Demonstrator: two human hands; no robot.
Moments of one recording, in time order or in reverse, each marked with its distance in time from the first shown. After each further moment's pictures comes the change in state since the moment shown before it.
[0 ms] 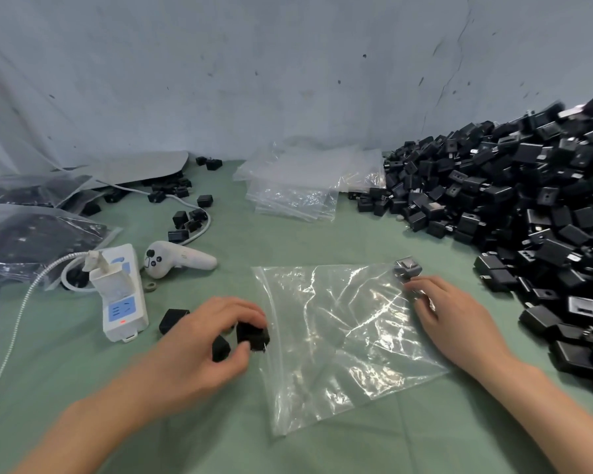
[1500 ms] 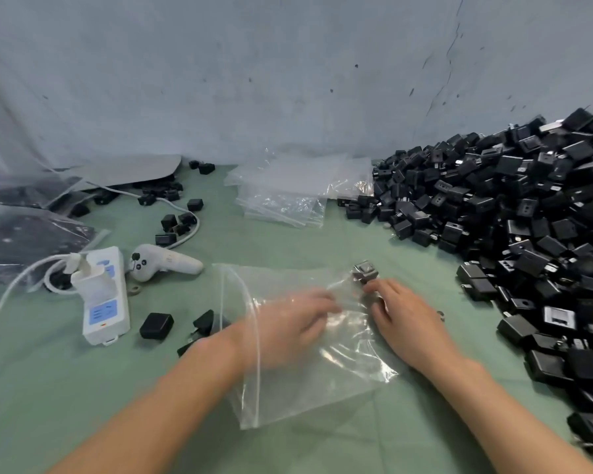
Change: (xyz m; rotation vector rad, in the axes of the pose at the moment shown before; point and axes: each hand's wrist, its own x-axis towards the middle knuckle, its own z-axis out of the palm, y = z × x) left_hand 0.097 0.036 0.073 0.059 -0.232 0.028; right_hand 0.014 -0.022 0.010 0.077 -0.062 -0.096
